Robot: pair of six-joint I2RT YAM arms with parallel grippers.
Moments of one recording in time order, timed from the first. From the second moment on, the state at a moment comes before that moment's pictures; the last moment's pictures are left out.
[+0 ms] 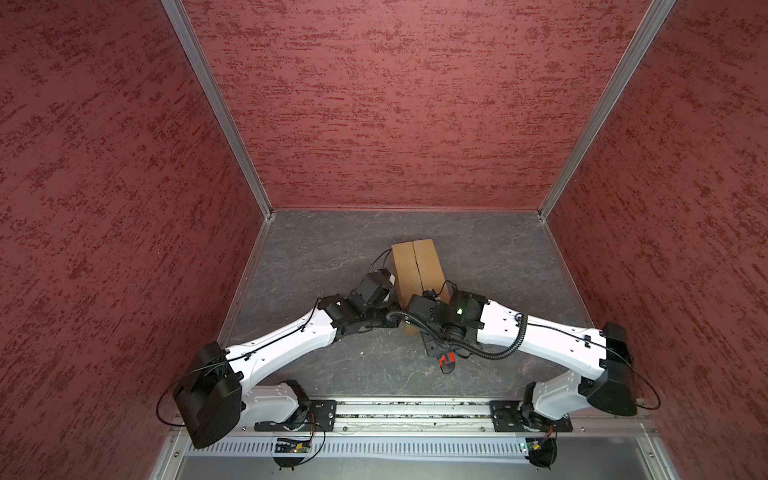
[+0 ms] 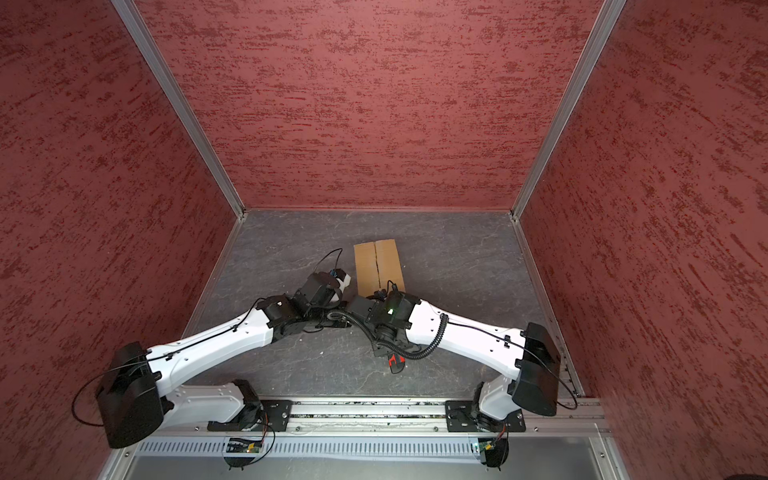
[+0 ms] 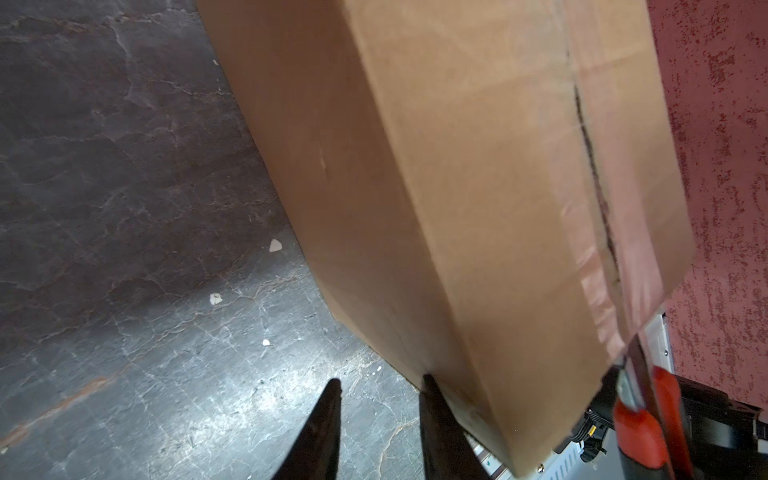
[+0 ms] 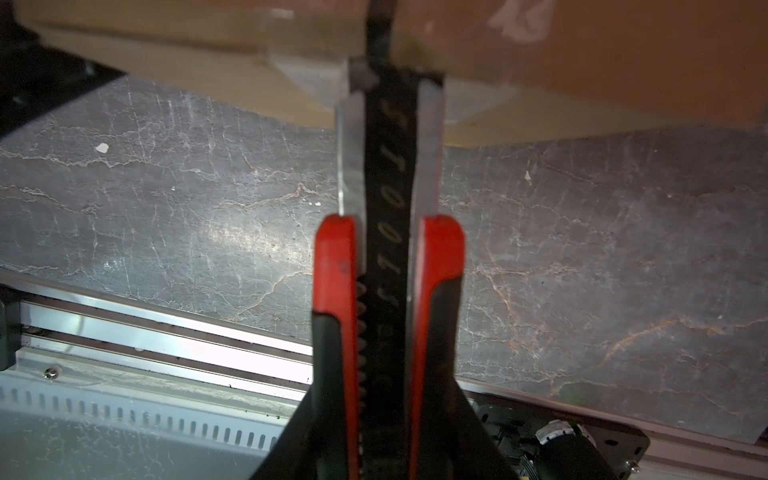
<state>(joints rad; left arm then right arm) -0.81 1.27 0.85 -0.45 0.12 -0.70 1.14 1.51 1.34 -1.29 0.15 0.84</state>
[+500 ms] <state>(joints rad) -0.83 1.27 0.86 -0.45 0.07 -0.70 1.14 1.51 1.35 -1.29 0.15 0.83</state>
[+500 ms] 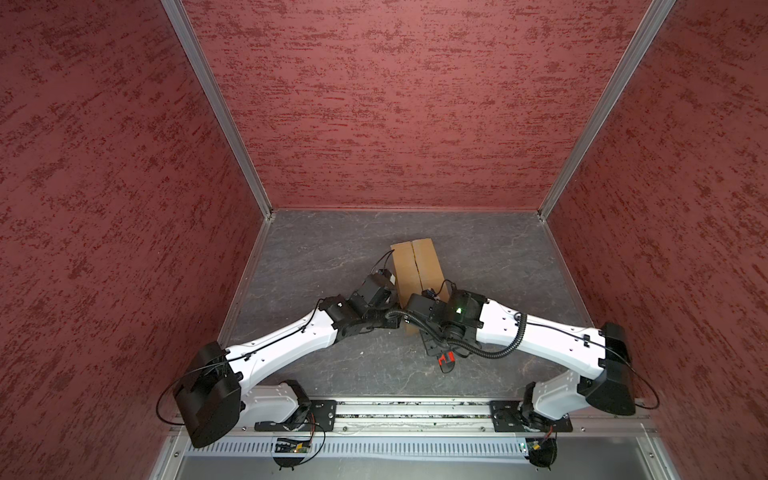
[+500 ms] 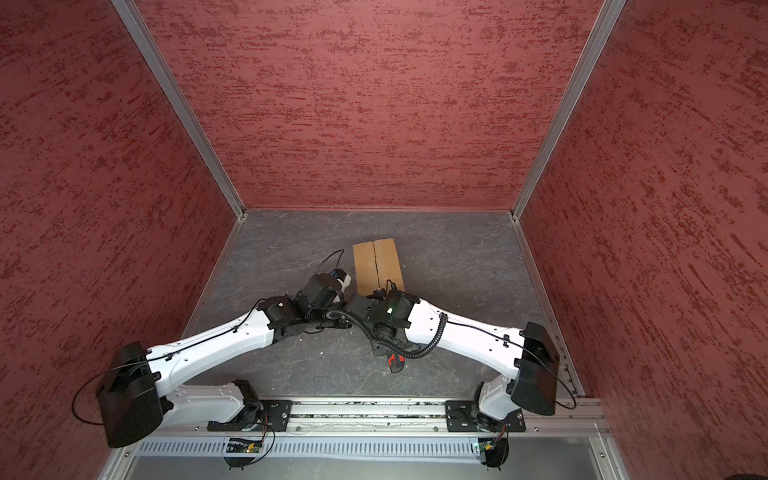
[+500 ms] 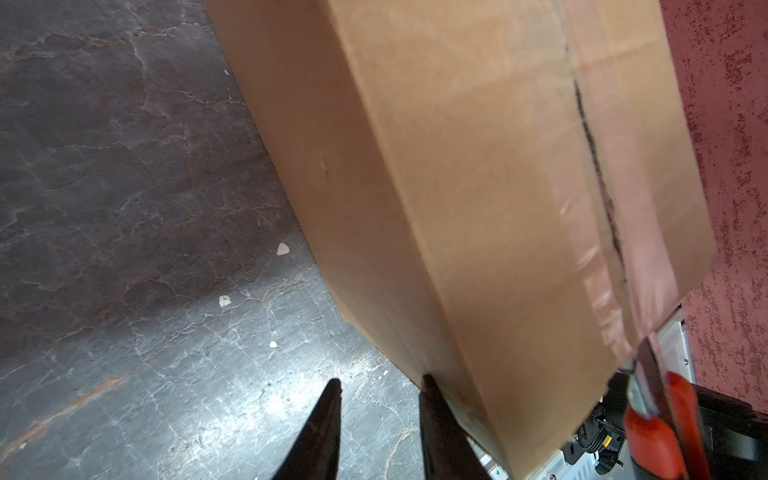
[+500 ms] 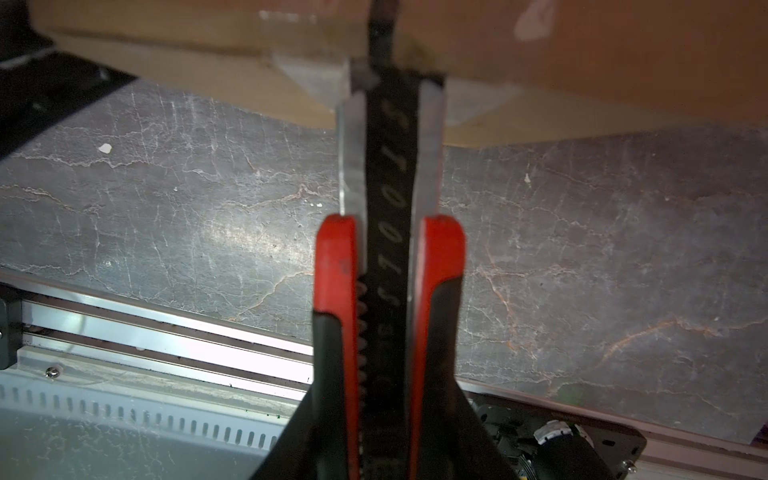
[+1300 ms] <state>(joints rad) -0.83 1.23 0.86 -0.45 0.03 -0.70 1.14 1.51 1.35 -1.28 0.15 0.83</state>
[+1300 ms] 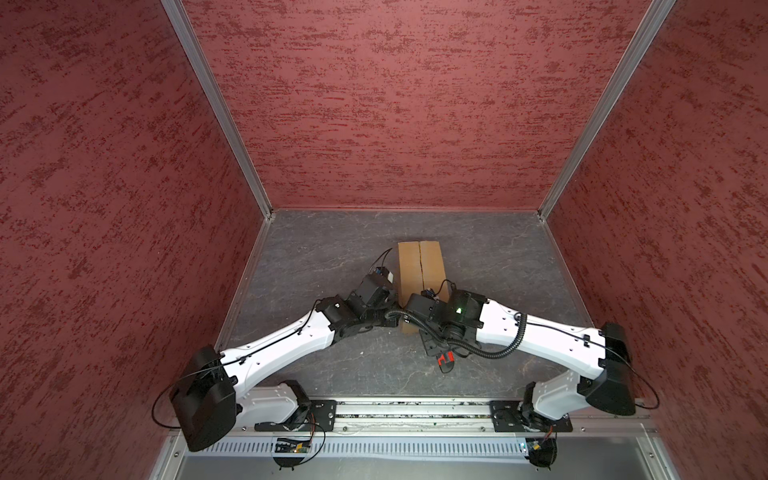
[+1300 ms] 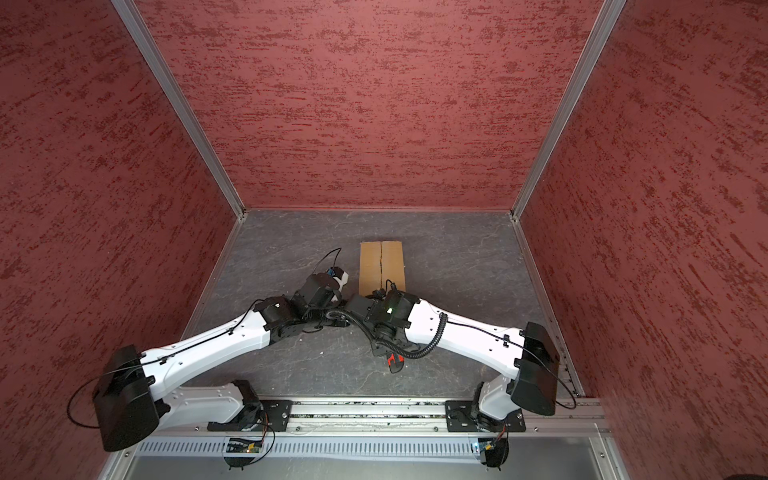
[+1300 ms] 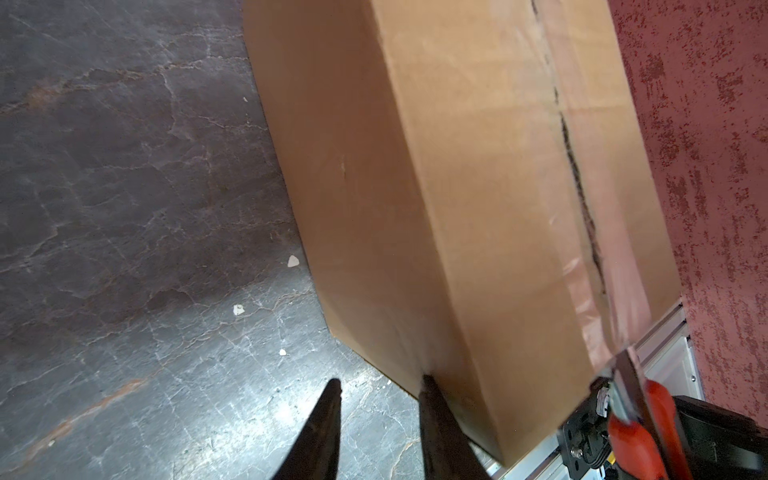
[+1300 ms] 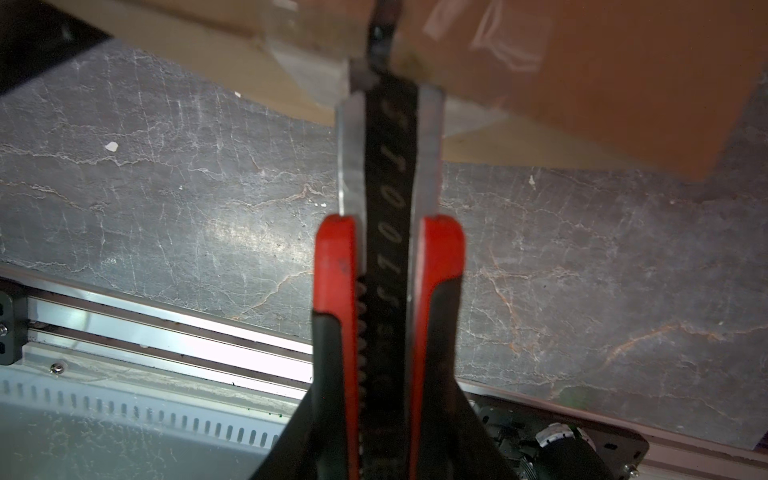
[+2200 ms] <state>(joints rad) -0.93 1.22 0.86 -0.44 -0.04 -0.74 1.14 1.52 1.35 -1.32 0.15 0.84</state>
